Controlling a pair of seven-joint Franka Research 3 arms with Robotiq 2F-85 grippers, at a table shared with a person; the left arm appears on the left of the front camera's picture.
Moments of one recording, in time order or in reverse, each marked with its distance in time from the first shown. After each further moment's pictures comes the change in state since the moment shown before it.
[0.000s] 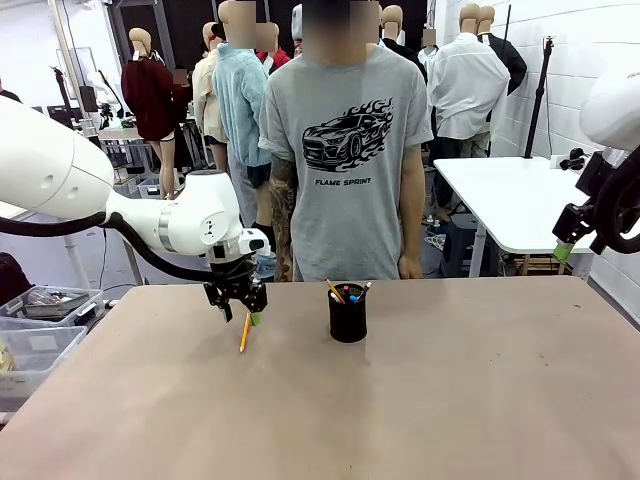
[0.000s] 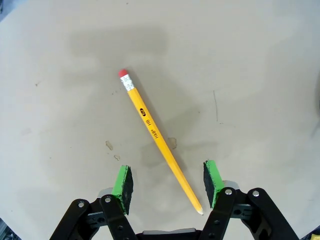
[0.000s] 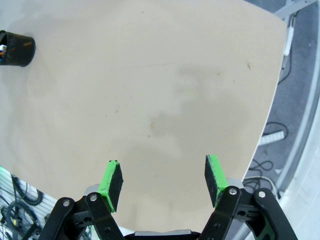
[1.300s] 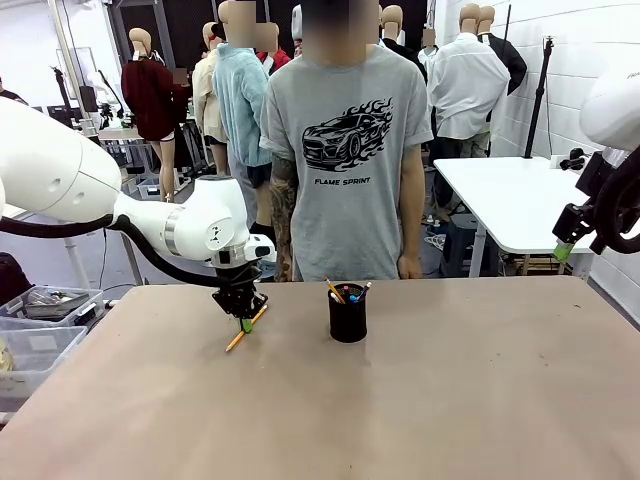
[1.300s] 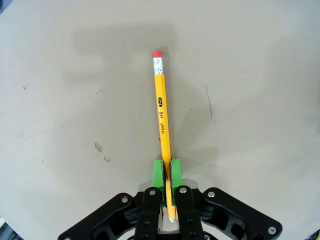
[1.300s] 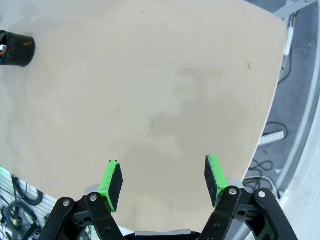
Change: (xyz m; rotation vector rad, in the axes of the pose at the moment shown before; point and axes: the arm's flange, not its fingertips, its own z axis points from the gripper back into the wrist) left arm -0.002 -0.011 -0.009 0.029 0.019 -0.042; right arm 0.000 0.000 0.000 0.000 0.000 0.000
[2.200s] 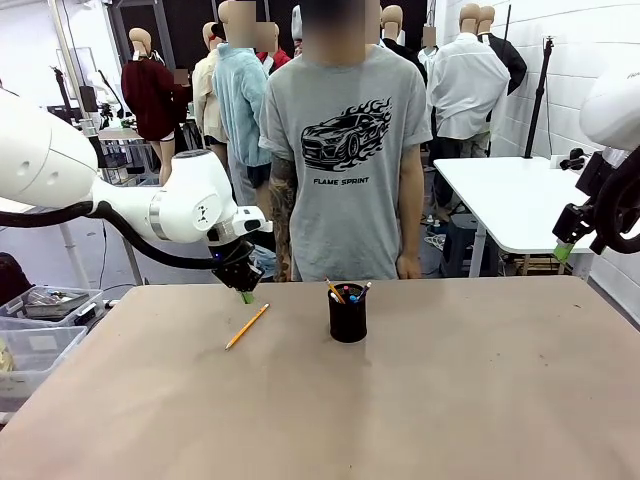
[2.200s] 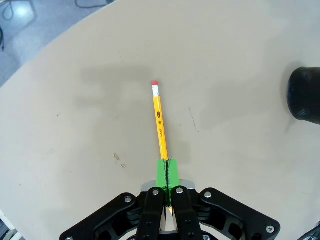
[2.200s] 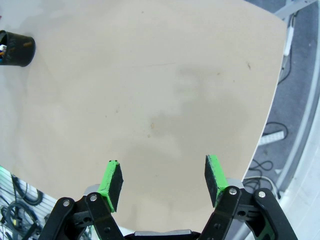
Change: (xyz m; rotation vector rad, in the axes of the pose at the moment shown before) left arm 0.001 0.010 0.051 -0.049 -0.159 -0.062; right arm 0.000 0.000 0.000 0.000 0.000 0.000
